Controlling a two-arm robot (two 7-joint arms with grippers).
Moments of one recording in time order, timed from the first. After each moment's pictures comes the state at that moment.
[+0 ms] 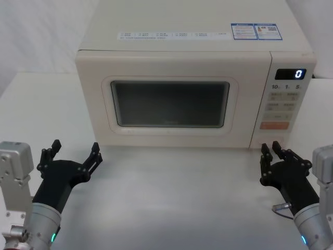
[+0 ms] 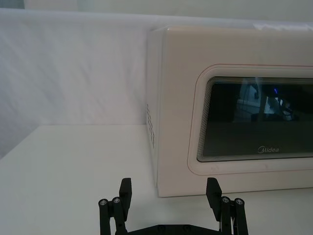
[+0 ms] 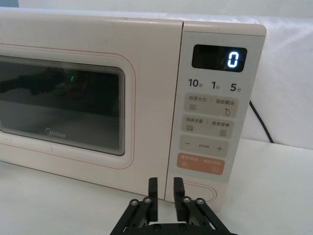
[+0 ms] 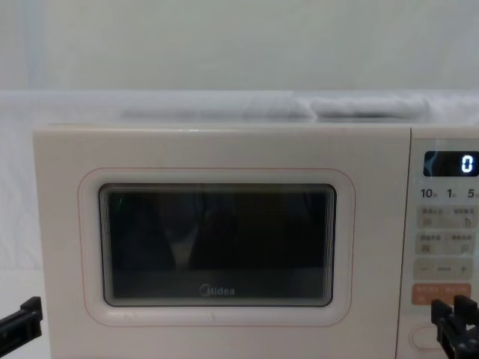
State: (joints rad) left arm 0.27 0.24 0.04 -1.85 -0.25 -0.02 -0.02; right arm -0.17 0.19 -0.26 -1.77 0.07 -0.06 -0.03
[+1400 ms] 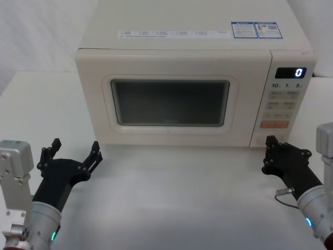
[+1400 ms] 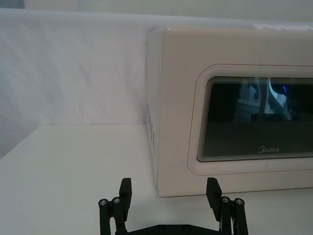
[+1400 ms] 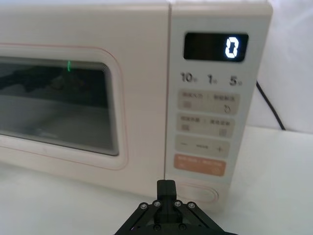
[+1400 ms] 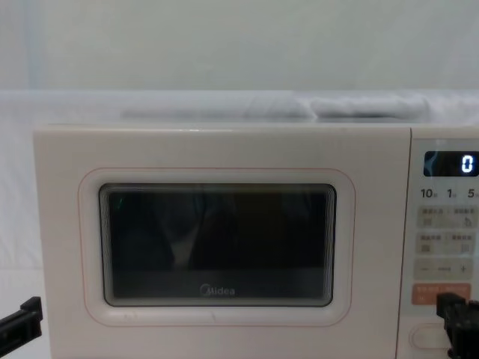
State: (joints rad) left arm 0.27 0.24 0.04 -1.85 -0.25 -0.02 -0.02; right arm -0.11 0.15 -0.20 -1.77 0.11 0.09 0.08
